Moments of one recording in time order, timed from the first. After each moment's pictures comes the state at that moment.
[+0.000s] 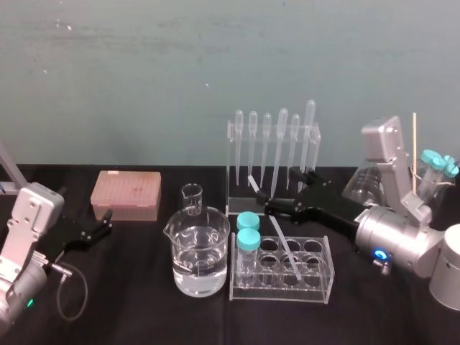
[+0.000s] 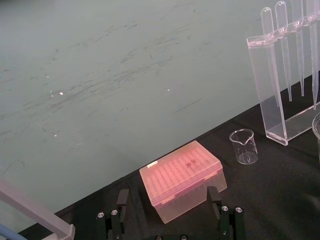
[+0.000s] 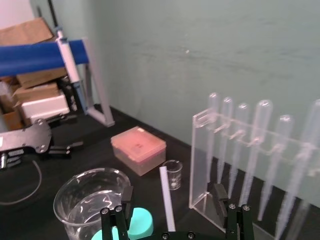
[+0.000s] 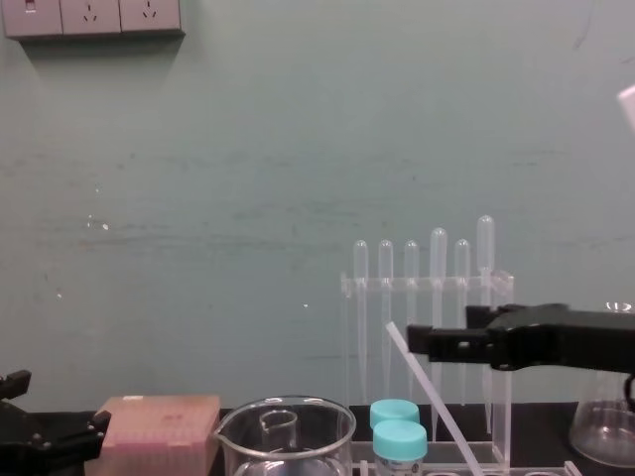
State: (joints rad) left arm -0.20 0.60 0.45 -1.41 -0.25 -0.12 0.03; right arm 0.38 0.48 -0.45 -1.46 0.52 0.16 0.44
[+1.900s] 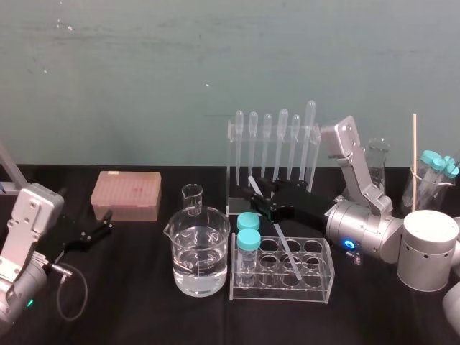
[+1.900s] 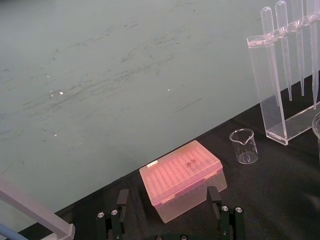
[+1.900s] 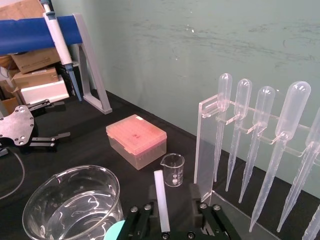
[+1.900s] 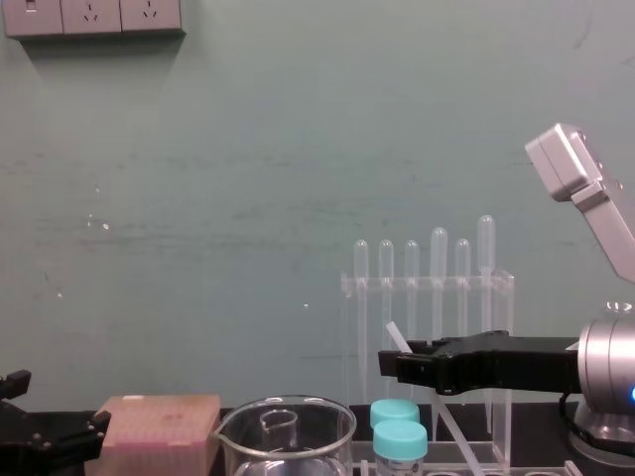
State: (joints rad) left arm -0.20 0.60 0.45 -1.41 -0.25 -0.12 0.03; right arm 0.51 0.37 -0.51 -1.24 0.45 0.16 0.49
